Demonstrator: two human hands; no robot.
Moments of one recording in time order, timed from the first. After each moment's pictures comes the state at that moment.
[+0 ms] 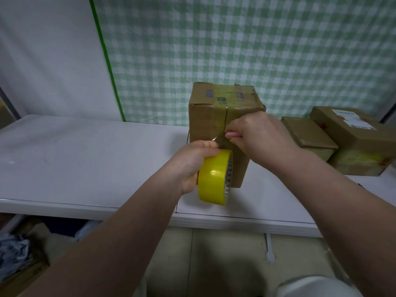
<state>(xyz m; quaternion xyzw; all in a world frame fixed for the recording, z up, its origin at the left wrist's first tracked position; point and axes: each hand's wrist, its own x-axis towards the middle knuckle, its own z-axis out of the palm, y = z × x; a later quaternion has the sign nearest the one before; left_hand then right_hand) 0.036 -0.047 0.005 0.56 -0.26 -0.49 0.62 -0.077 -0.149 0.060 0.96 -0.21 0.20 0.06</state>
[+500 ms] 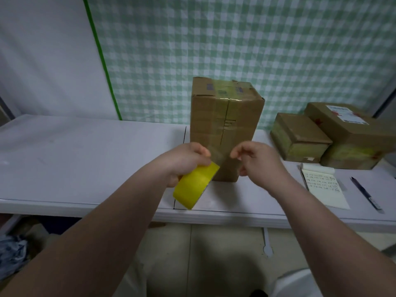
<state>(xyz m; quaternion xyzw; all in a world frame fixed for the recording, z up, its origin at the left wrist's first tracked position) 0.047 -0.037 0.008 0.70 -0.34 -0.44 0.45 -0.099 -0.140 0.001 0.81 -0.38 0.26 -0.35</state>
